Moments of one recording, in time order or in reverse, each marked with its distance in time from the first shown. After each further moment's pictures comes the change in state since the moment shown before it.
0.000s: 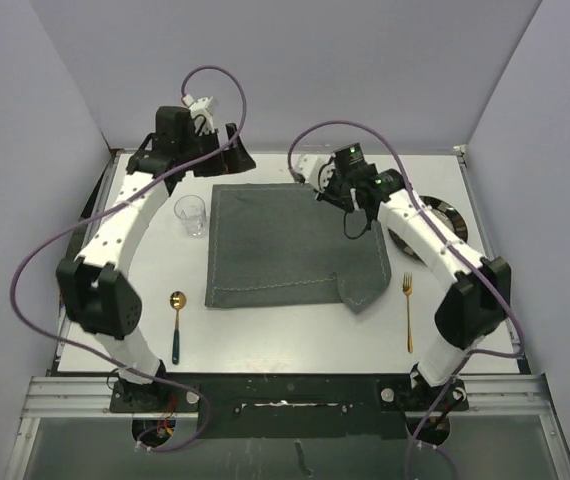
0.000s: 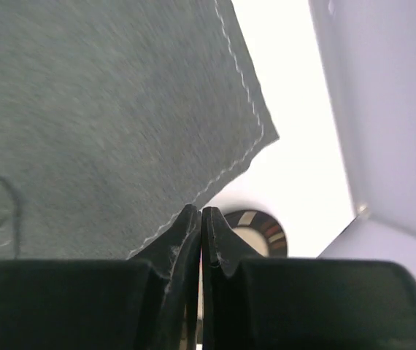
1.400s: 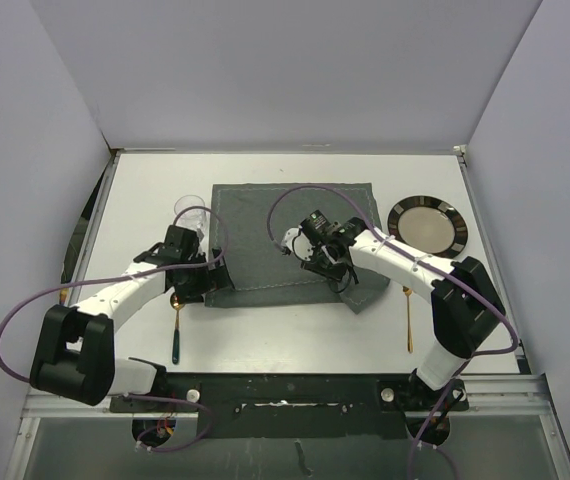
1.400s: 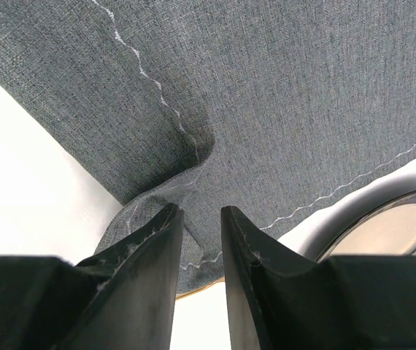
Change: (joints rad) left arm -0.055 -0.487 -1.068 0.027 -0.195 -0.212; right arm 0.280 -0.085 -0.397 -0.068 0.092 0.215
